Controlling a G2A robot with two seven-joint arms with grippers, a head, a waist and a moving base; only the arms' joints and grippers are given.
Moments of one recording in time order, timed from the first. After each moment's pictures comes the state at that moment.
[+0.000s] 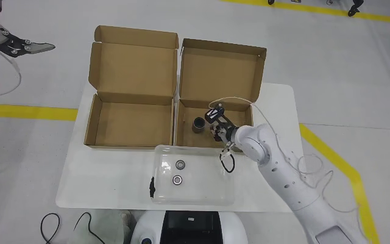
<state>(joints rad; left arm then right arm) 0.47 -0.15 -1.01 -1.52 0.83 -0.88 -0.12 -0.96 -1.28 0.90 -1.45 -1.05 -0.20 0.90</state>
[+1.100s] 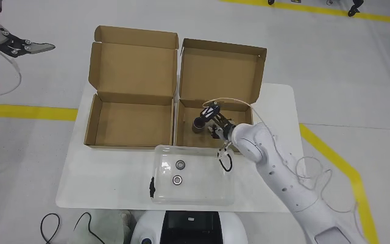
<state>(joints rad) 0.47 -0.15 -1.01 -1.52 0.83 -0.88 -0.12 -1.00 -1.28 0.92 -1.60 -1.17 -0.21 0.90</state>
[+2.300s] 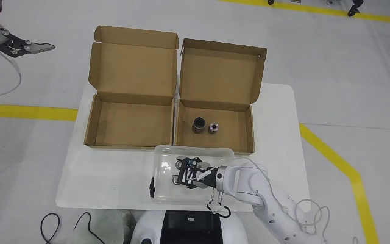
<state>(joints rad) 0.47 -0.15 -1.01 -1.52 0.83 -0.88 -0.12 -1.31 -1.22 0.86 -1.86 -1.25 -0.64 0.52</state>
